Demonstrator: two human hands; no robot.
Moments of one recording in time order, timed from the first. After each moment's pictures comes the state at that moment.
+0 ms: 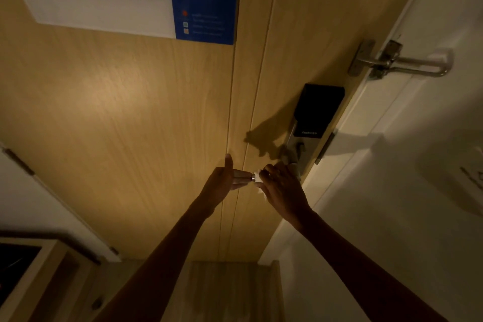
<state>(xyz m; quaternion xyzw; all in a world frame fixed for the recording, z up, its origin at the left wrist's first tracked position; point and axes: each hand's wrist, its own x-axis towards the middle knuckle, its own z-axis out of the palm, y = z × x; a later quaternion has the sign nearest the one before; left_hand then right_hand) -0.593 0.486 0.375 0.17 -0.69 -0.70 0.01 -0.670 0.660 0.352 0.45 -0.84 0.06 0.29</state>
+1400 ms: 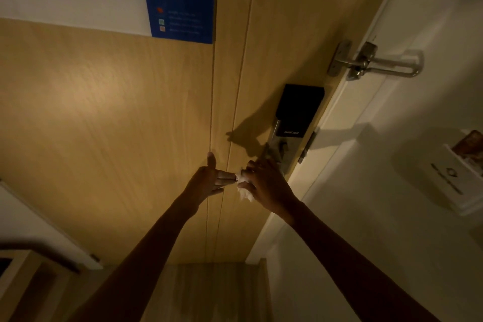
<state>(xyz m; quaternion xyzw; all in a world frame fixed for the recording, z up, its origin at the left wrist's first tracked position) -0.598 0.481 0.389 0.24 -0.65 -0.72 -0.07 -0.678 0.657 0.377 0.48 -0.86 0.07 0.15</state>
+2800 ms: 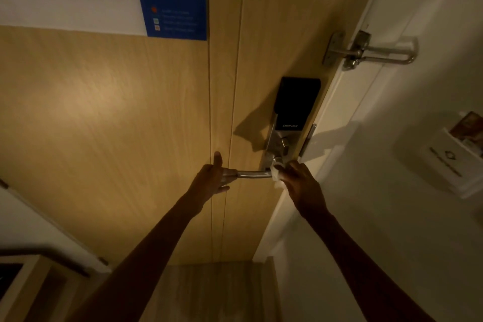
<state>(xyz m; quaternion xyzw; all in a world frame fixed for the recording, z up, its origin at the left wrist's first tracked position) -0.591 0.496 0.397 0.23 -0.69 -0.69 -0.04 -0.685 0.730 0.345 0.38 -0.88 0.16 0.25</state>
